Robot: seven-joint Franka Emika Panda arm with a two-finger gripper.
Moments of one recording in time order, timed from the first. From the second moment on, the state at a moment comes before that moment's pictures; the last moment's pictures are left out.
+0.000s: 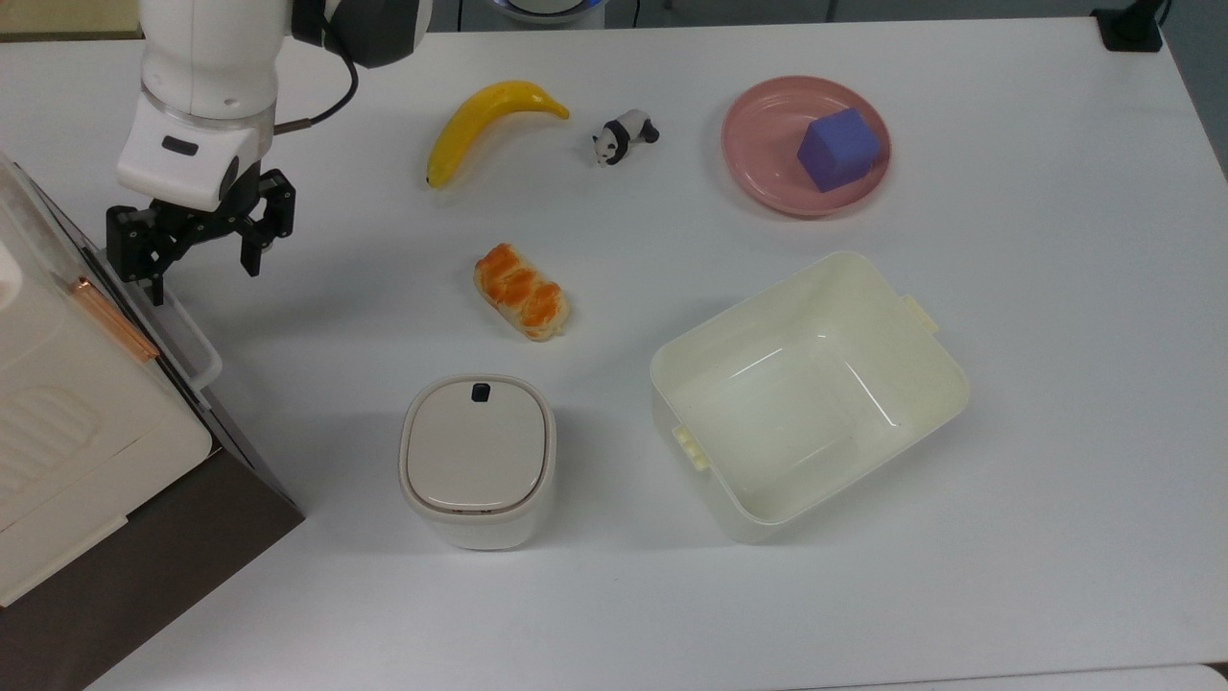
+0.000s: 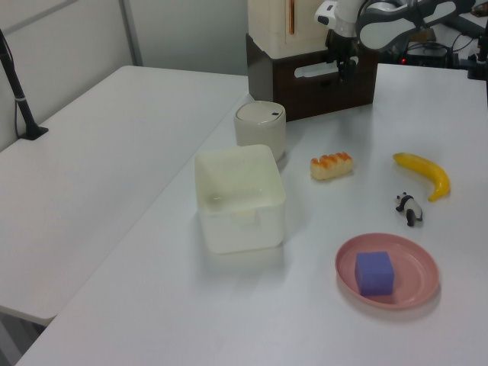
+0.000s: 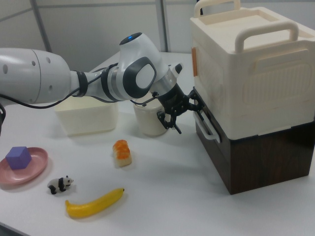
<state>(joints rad) -0.31 0.34 0.02 -1.67 -0.38 2.34 -0.77</state>
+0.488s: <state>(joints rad) -0.31 0.36 0.02 -1.66 -0.39 2.38 -0.78</state>
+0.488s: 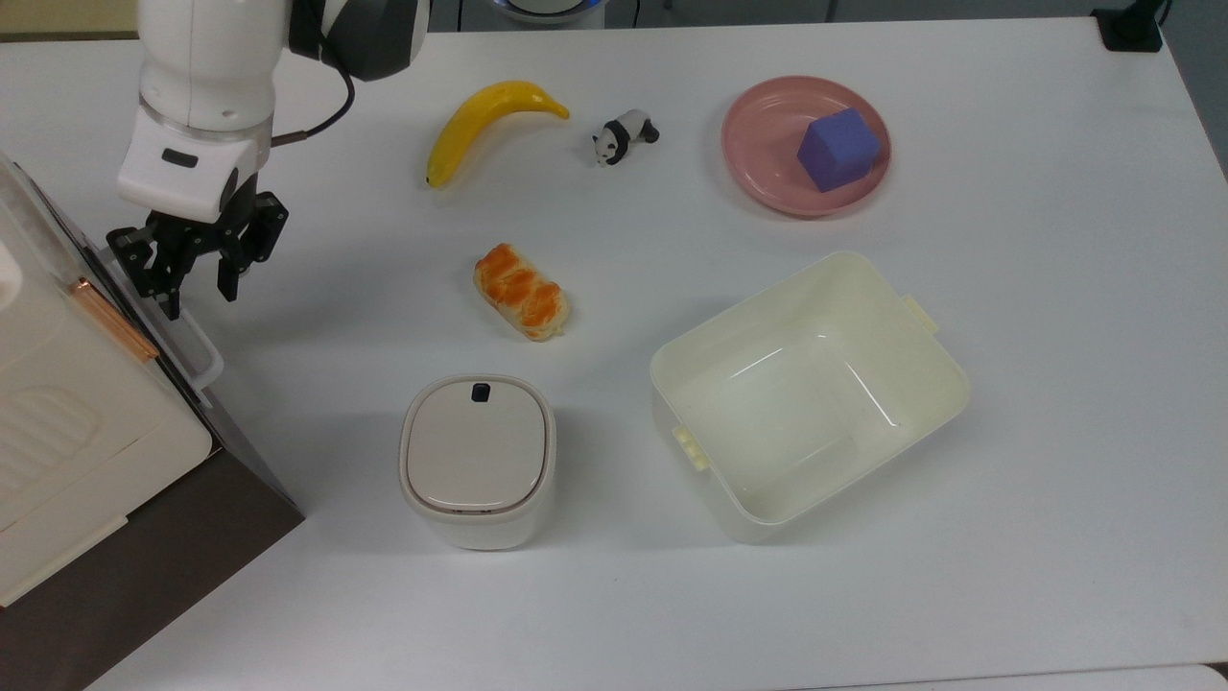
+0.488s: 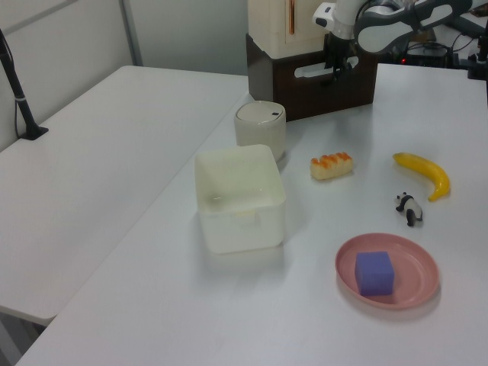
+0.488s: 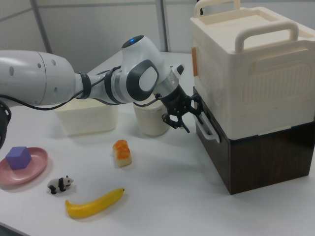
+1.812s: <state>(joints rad) -0.33 0.38 0.02 -1.63 -0.39 2.38 -0.76</state>
